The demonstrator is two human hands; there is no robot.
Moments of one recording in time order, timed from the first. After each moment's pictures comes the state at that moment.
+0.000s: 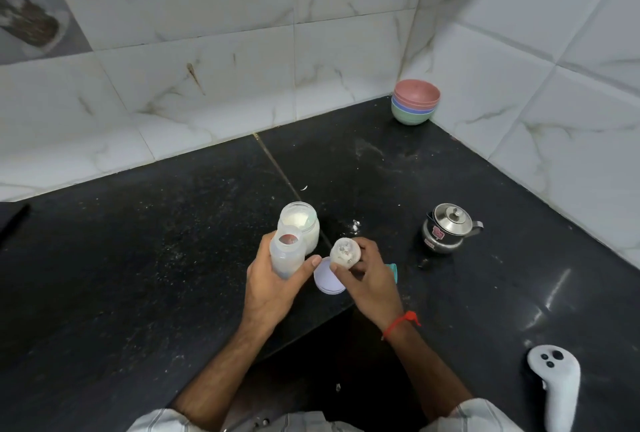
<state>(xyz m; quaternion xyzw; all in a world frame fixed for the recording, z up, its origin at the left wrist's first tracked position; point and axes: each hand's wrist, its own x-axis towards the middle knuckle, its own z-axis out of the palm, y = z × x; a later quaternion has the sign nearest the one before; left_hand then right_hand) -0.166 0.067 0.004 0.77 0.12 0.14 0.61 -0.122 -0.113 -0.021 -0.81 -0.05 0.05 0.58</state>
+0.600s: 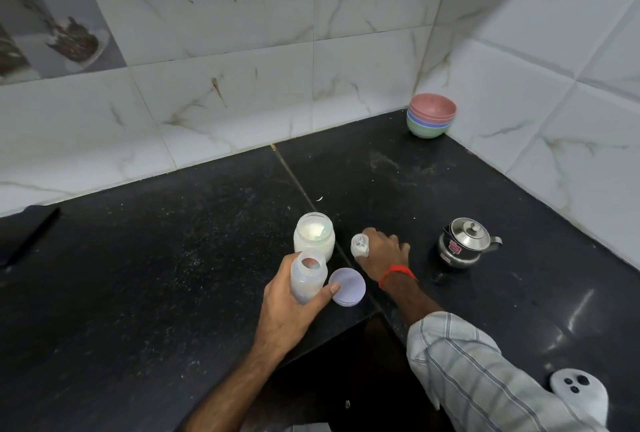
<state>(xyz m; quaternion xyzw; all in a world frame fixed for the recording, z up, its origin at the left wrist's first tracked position) -0.185 0.068 0.012 0.79 0.09 0.11 0.59 -0.020 -0.106 -0.049 -0.99 -0.05 0.09 0.13</state>
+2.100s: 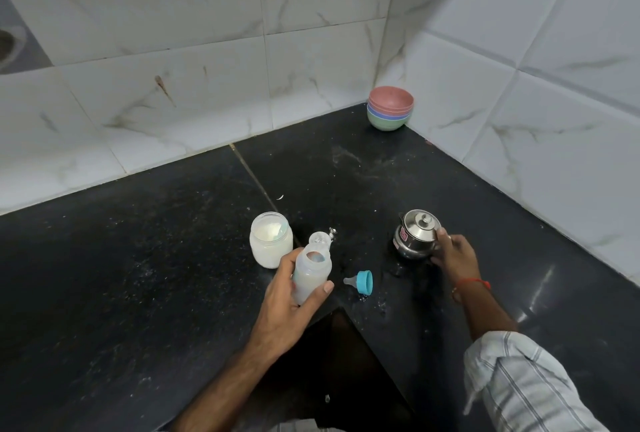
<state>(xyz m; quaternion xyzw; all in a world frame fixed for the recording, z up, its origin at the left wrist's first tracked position) -0.164 0.011 -0.002 0.80 0.00 0.06 0.60 -0.010 -0.311 -0.063 -0.72 0.24 -0.05 0.65</state>
